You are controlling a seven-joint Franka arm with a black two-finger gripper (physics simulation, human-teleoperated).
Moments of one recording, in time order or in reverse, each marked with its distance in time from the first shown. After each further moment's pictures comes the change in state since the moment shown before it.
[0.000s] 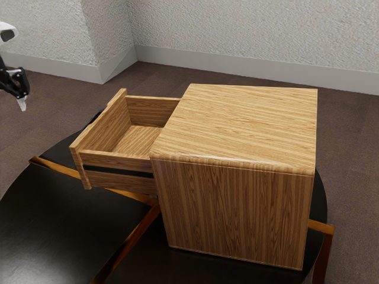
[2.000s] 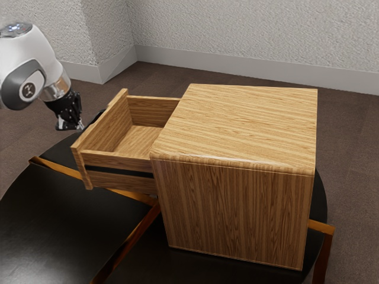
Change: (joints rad) arm -0.139 0.181 -0.002 -0.227 -0.003 0.612 -1.367
